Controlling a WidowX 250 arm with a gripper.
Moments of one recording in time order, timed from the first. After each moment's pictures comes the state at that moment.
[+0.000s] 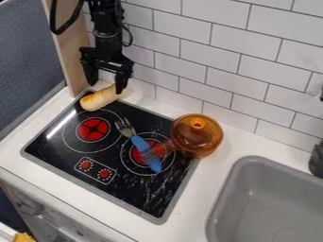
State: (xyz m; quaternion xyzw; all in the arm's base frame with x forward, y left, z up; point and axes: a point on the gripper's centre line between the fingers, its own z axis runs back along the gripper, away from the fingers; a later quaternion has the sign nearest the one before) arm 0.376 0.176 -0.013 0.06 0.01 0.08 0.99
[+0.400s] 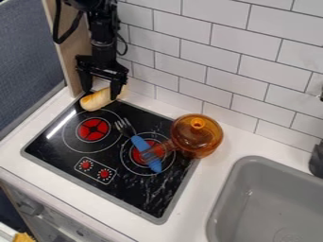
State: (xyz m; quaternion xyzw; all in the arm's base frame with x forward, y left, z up) arm 0.377 0.188 -0.029 0.08 0.02 0.11 0.99
